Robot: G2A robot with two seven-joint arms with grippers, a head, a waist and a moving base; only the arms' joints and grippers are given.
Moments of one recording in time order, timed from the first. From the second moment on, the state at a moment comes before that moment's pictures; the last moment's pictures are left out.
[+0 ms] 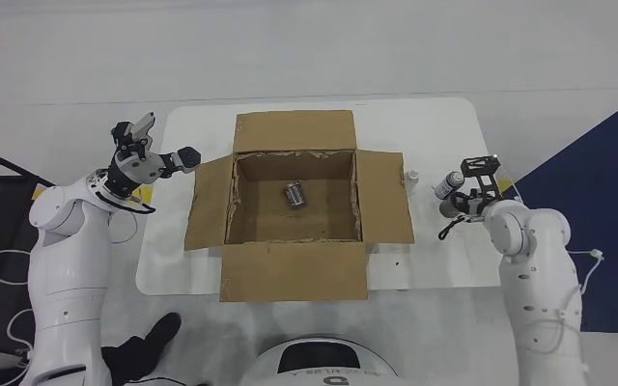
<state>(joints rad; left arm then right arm) 1.26 -1.12 -1.73 -1.39 -0.72 0.12 -1.20 -1.44 -1.18 1.68 -1.68 -1.32 -0.14 1.05</state>
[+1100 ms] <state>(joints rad) 1.26 -1.12 -1.73 -1.39 -0.72 0.12 -1.20 -2.06 -1.21 1.92 -2.31 -1.17 -0.13 0.11</state>
